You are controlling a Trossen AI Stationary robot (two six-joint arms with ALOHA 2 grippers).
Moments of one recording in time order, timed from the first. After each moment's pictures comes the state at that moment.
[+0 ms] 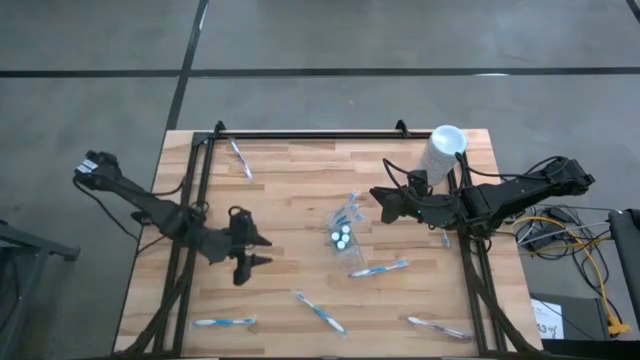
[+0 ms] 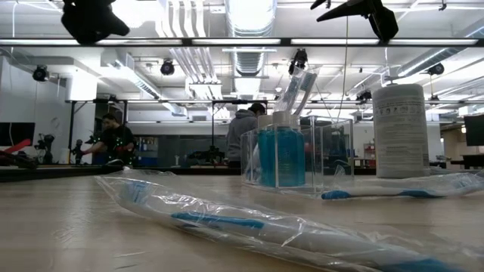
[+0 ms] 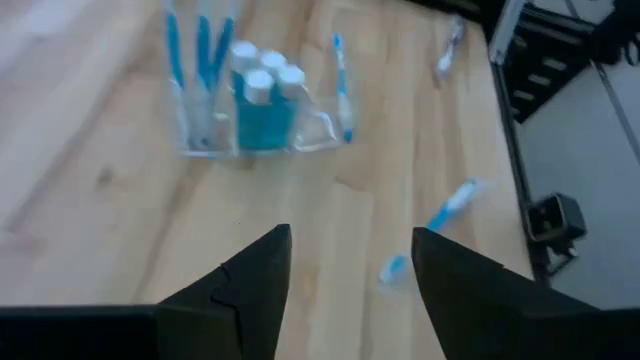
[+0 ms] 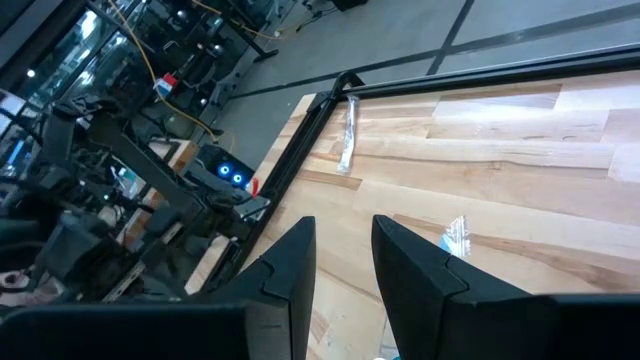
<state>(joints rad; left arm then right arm) -0.52 1.01 0.83 -0.46 -0.38 -0.63 0.30 1.10 0.93 -0.28 0.78 1.15</state>
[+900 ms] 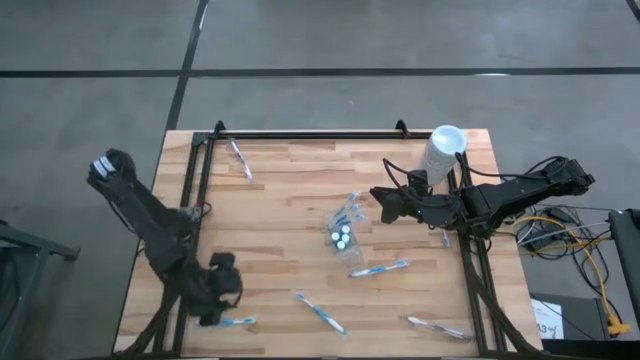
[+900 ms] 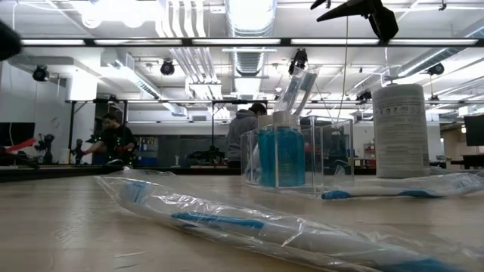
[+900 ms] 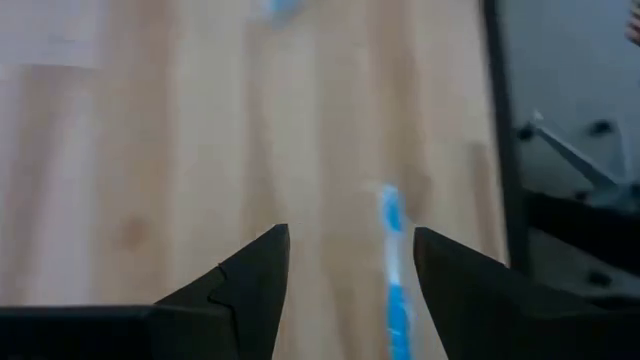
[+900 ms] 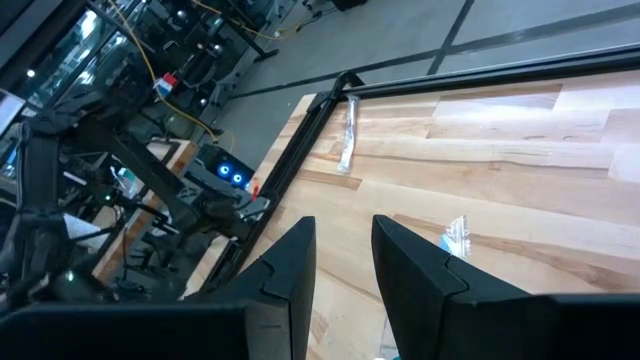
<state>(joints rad) -0.91 1.18 0.80 -0.61 -0.22 -0.88 0.30 1.10 0.93 -0.28 0.78 1.15</state>
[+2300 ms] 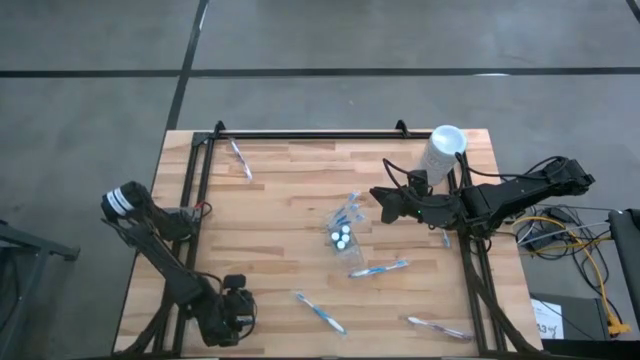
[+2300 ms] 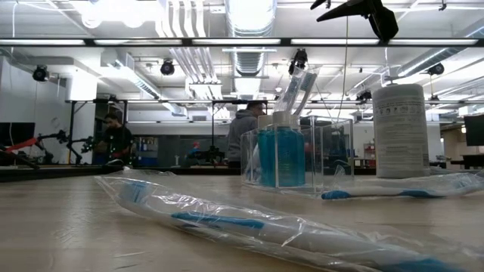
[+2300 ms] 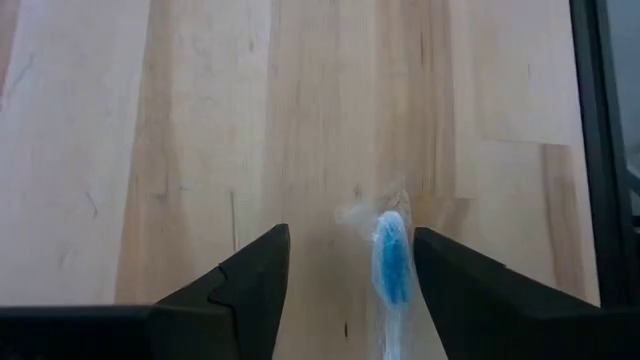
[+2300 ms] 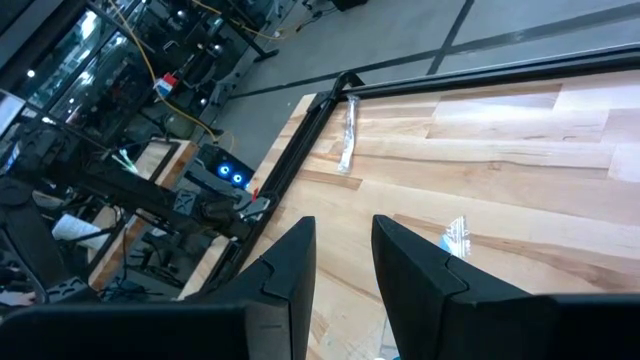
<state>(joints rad) -0.98 1.58 0.78 -0.26 -0.32 -1.00 0.30 1.10 0.93 -0.28 0.78 1.15</state>
